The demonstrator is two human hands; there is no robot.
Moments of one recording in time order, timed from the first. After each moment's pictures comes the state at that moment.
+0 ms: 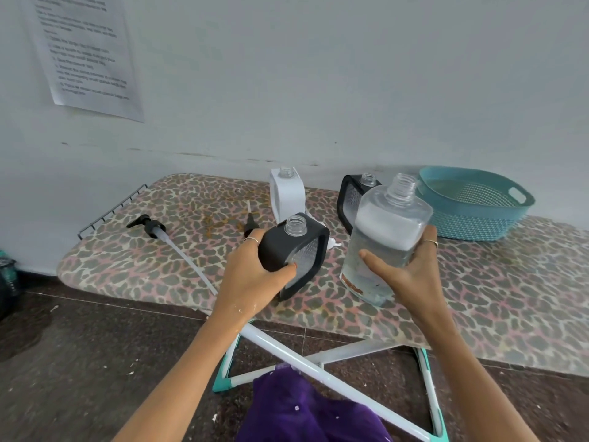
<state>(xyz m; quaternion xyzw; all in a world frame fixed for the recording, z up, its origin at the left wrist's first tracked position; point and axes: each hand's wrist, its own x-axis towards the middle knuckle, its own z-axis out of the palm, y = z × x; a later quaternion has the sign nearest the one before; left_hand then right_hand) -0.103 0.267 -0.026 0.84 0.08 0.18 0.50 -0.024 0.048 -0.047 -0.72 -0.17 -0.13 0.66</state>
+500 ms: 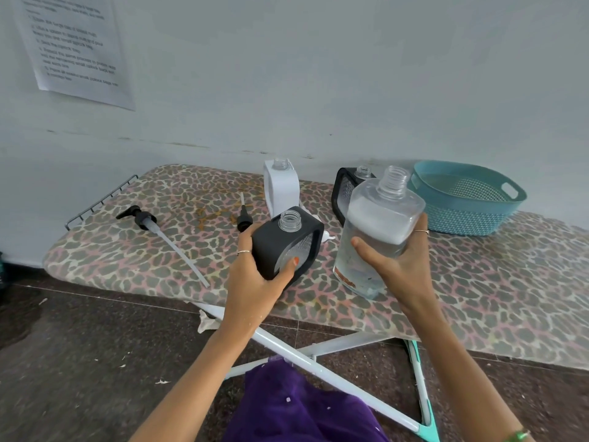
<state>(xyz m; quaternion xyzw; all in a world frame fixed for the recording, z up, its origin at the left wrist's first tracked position) -0.102 0.250 -0.062 0.79 0.06 0.28 0.54 -0.022 0.052 -0.044 -0.71 -0.19 -0.14 0.66</state>
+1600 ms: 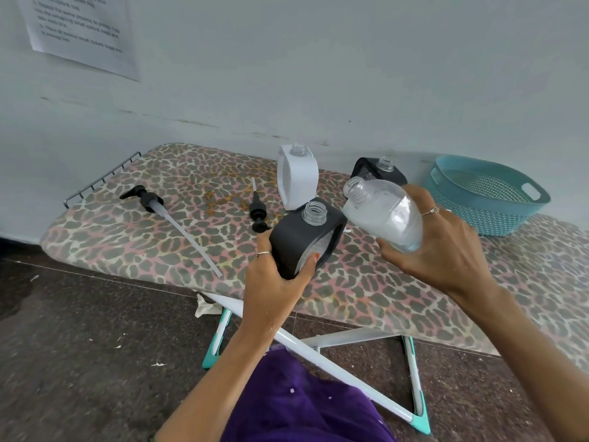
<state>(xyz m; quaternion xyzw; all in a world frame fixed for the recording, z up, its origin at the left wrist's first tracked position) -0.094 0.253 -0.093 0.78 0.08 0.32 0.53 -0.018 0.046 -0.002 -0.91 -0.30 -0.26 0.14</state>
